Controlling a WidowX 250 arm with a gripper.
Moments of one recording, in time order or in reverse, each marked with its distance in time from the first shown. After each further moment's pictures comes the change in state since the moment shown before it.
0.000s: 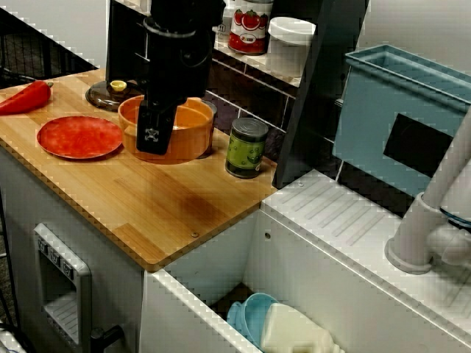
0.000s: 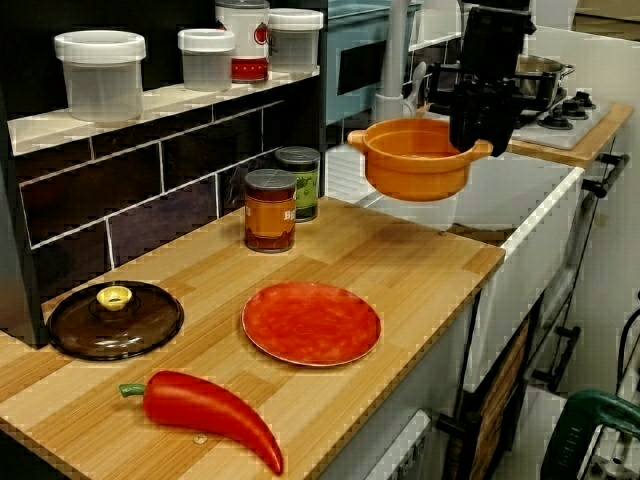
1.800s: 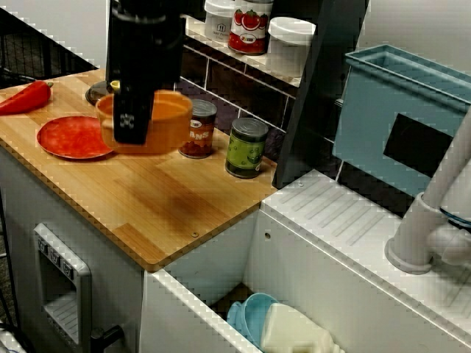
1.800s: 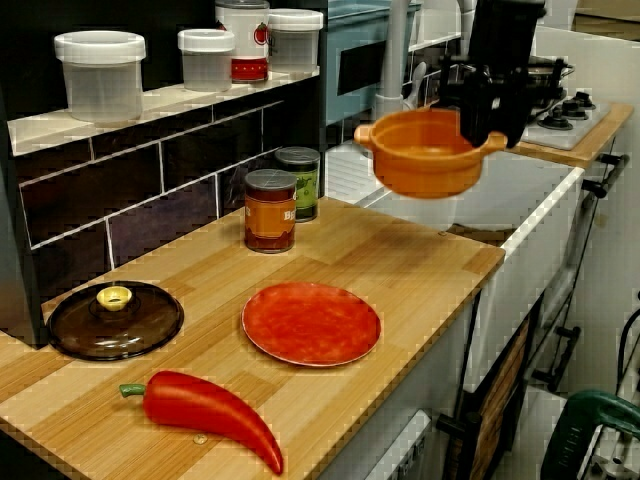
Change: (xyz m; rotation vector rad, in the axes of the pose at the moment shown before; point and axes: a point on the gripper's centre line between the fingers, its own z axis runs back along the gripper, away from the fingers) arm -0.020 0.002 0.019 -0.046 -0.064 0.042
